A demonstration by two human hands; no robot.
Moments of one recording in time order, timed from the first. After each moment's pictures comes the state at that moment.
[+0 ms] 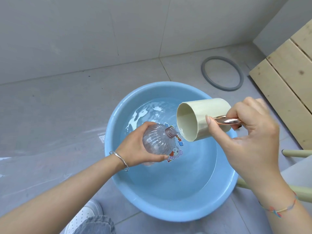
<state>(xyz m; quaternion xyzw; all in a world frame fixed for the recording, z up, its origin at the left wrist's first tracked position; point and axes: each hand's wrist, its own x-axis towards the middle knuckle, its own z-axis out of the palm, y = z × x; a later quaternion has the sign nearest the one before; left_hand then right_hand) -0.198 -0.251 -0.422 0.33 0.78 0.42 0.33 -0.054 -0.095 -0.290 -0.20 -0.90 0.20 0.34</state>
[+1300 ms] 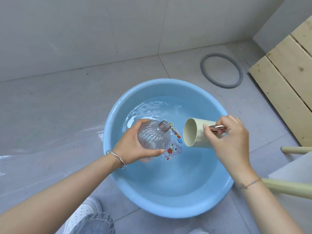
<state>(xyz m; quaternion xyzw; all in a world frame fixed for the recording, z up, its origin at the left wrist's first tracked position) -0.198 -0.255 -0.430 0.29 0.76 0.47 0.33 -0.045 -0.065 -0.367 -0.33 -0.88 0.24 0.25</state>
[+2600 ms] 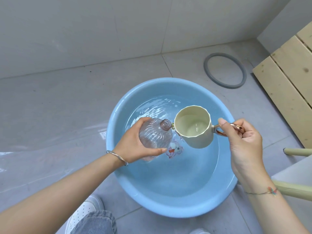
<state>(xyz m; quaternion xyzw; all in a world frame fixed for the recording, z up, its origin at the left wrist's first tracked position) -0.201 -0.259 -0.435 0.30 0.77 0.47 0.32 -0.047 -0.081 -0.344 -0.41 -0.62 0.58 0.34</state>
